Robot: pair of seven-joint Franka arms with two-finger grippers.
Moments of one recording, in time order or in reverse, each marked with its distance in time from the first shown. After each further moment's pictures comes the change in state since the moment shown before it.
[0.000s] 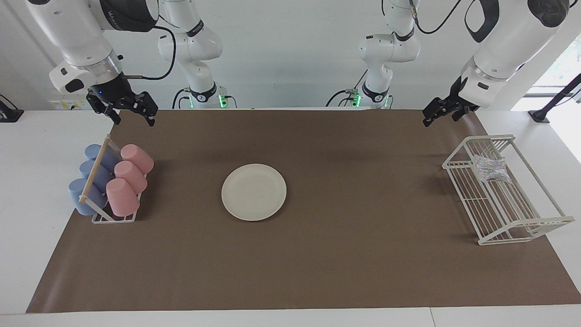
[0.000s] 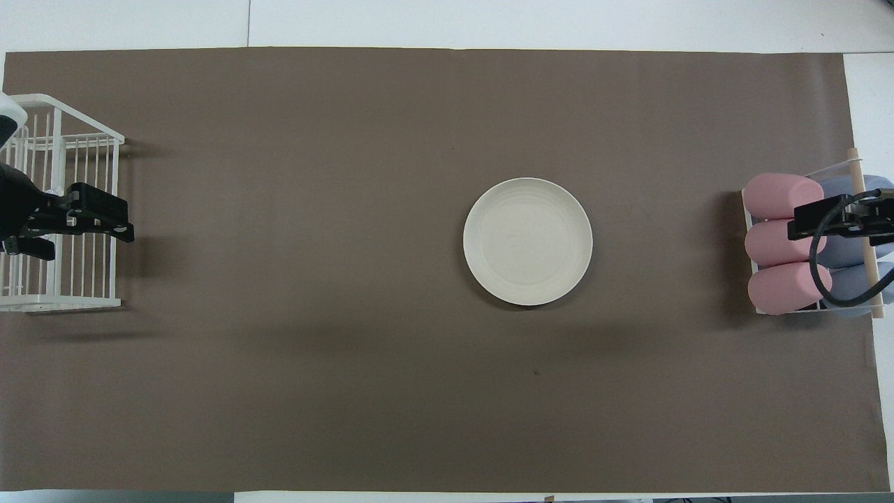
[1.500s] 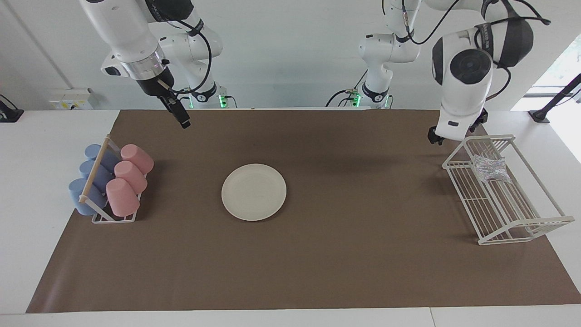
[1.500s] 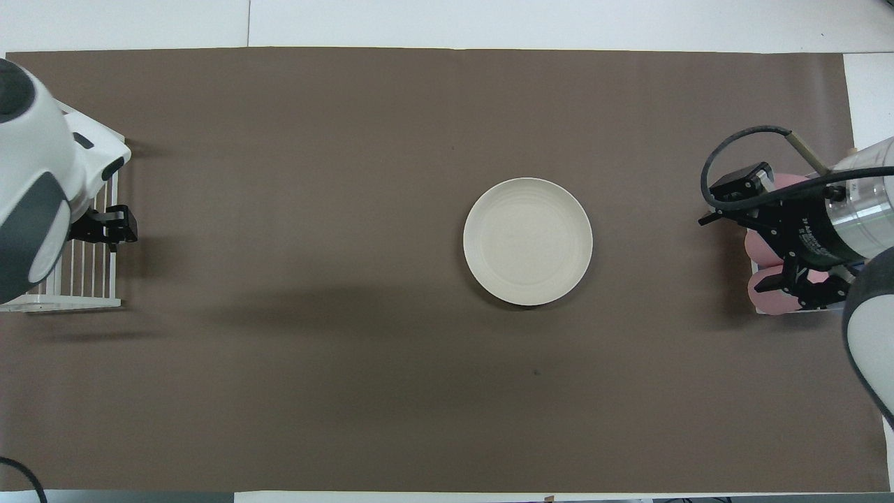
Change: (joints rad) left arm -0.087 0.100 -0.019 -0.172 0.562 0.110 -0.114; right arm 0.150 -0.002 0.033 0.018 0.121 -0.057 1.087
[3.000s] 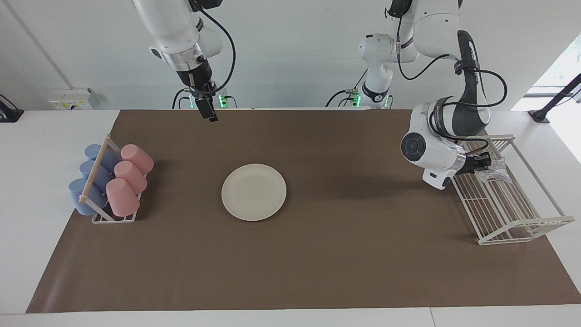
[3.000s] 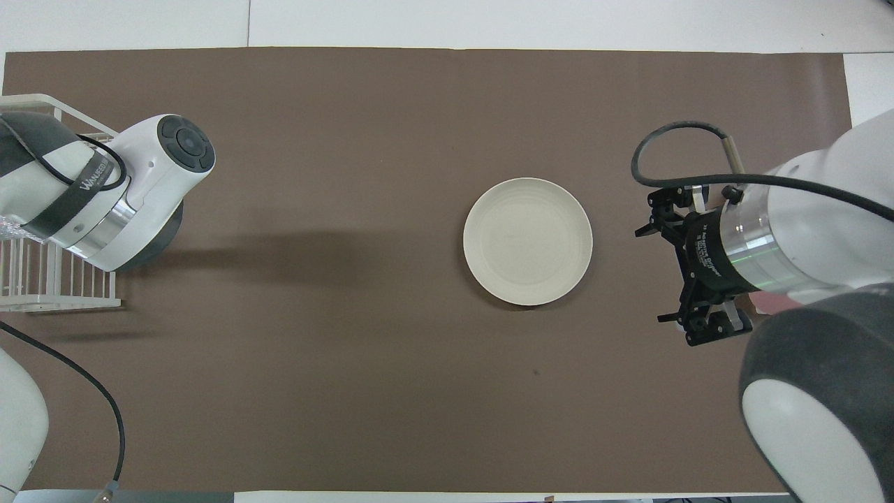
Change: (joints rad) left arm -0.001 0.192 0.013 -0.075 0.463 0.107 -0.001; right arm 0.132 -0.005 0.039 0.016 0.021 -0.001 0.566
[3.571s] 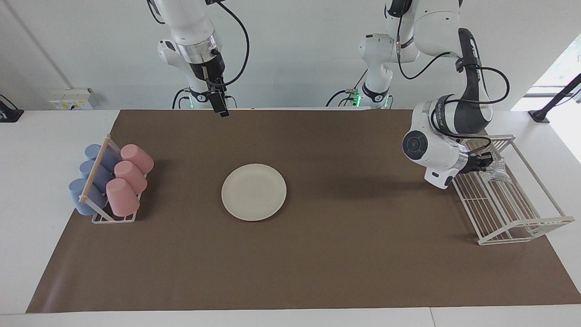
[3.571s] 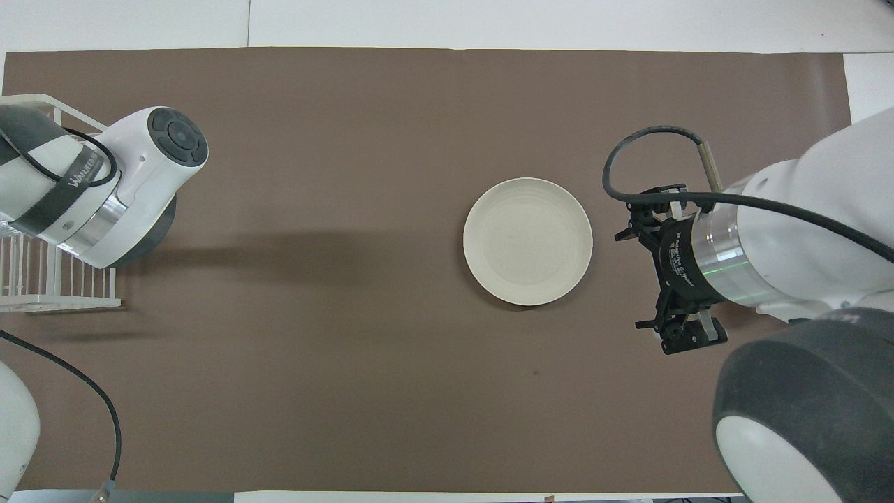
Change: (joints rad) left arm 0.001 -0.011 0.000 0.040 -0.013 -0.012 0.030; right arm 0.020 0.000 0.008 0.014 0.003 0.002 0.055
